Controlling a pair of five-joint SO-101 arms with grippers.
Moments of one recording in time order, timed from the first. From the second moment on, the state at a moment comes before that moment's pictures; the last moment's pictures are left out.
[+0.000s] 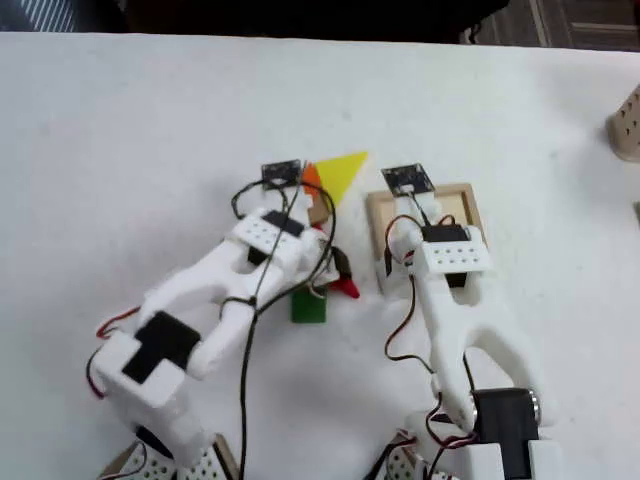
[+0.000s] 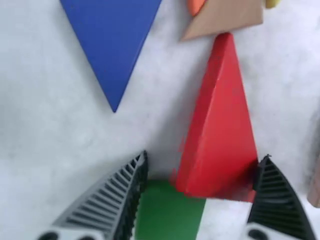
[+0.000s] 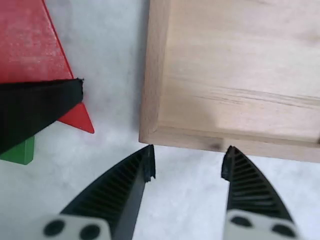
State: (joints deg) left arm 24.5 15.1 23.8 53.8 44.3; right arm -7.6 -11.6 42.6 58.0 11.5
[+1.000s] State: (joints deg) left arm 23.9 21.0 12.7 54.1 41.3; right arm -7.6 -11.6 42.6 58.0 11.5
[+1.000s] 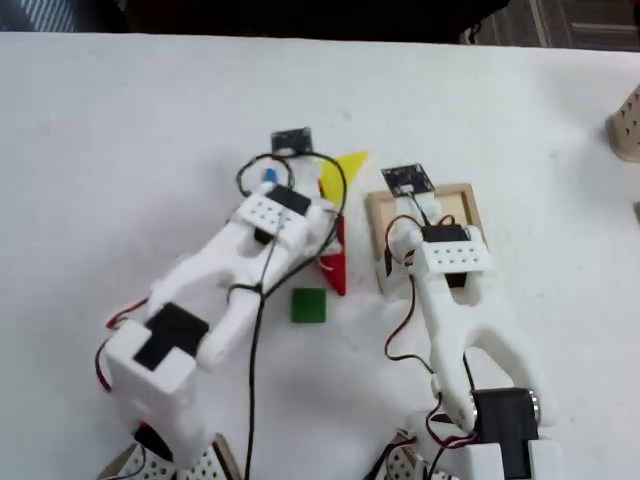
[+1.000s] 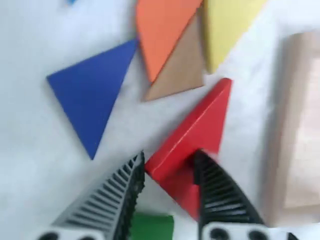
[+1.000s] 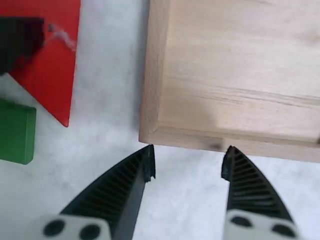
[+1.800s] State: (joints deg) left arm 25.6 20.3 7.3 52.4 39.8; right arm -5.2 -11.6 41.9 58.0 11.5
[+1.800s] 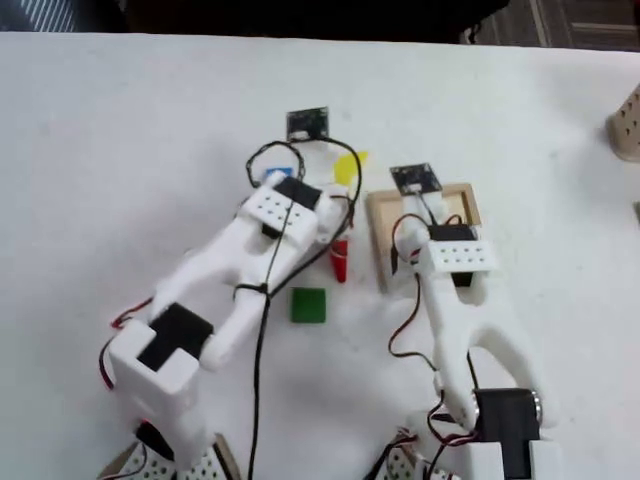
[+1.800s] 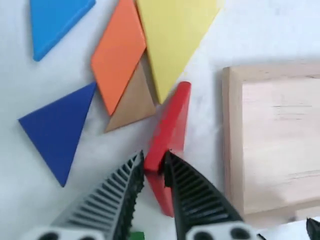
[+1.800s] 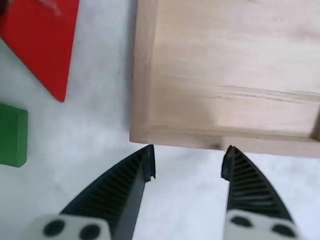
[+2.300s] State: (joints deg) left arm 27.8 20.3 5.5 52.4 39.4; right arm -1.0 -11.6 41.1 58.0 11.5
